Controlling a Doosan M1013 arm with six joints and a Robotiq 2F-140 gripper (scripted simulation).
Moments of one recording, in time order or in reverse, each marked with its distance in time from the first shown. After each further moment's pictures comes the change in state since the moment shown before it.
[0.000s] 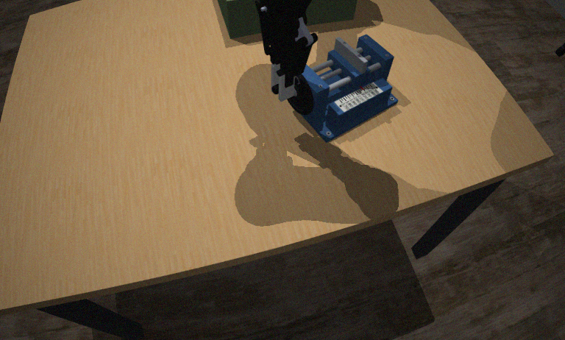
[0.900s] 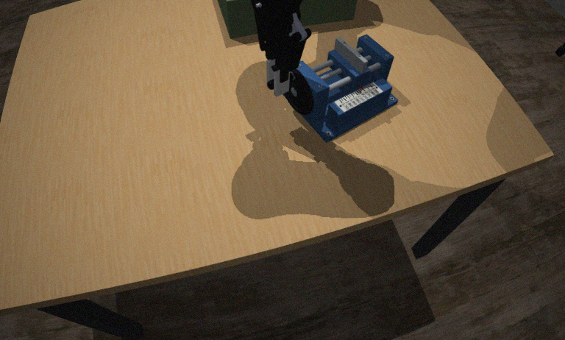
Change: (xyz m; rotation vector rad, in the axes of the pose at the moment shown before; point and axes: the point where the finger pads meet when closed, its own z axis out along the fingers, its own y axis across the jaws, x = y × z) arm 0.000 0.015 0.001 -0.001 0.000 -0.001
